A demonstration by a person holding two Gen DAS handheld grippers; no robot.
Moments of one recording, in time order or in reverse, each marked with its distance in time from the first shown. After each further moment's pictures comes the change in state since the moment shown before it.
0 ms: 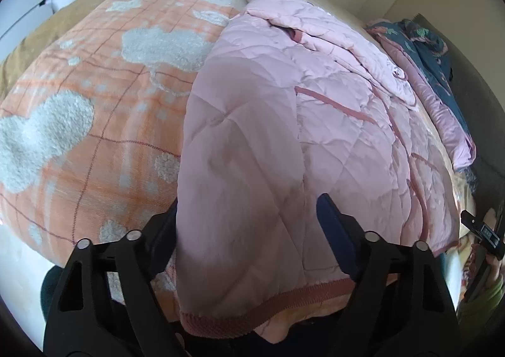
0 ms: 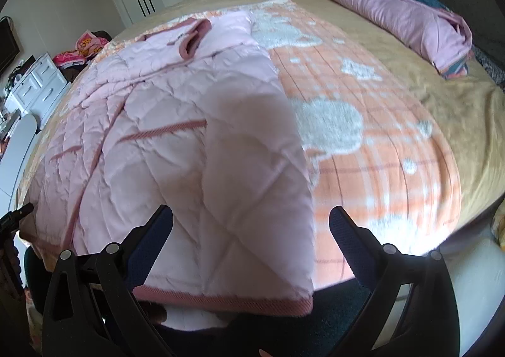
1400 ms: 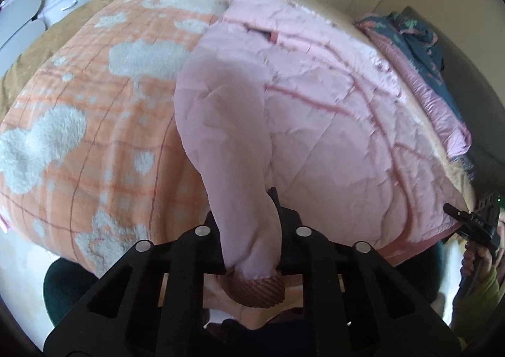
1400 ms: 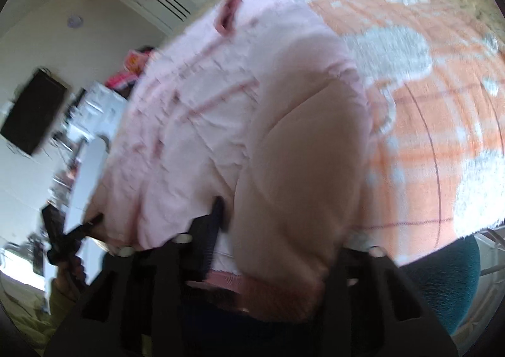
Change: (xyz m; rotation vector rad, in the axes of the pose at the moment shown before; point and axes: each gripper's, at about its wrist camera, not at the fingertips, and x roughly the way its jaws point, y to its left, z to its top) left arm -0.019 -0.026 -0.001 0.045 -0.019 -0.021; right arm 0.011 -0.003 -0.012 0.158 0.039 0.439
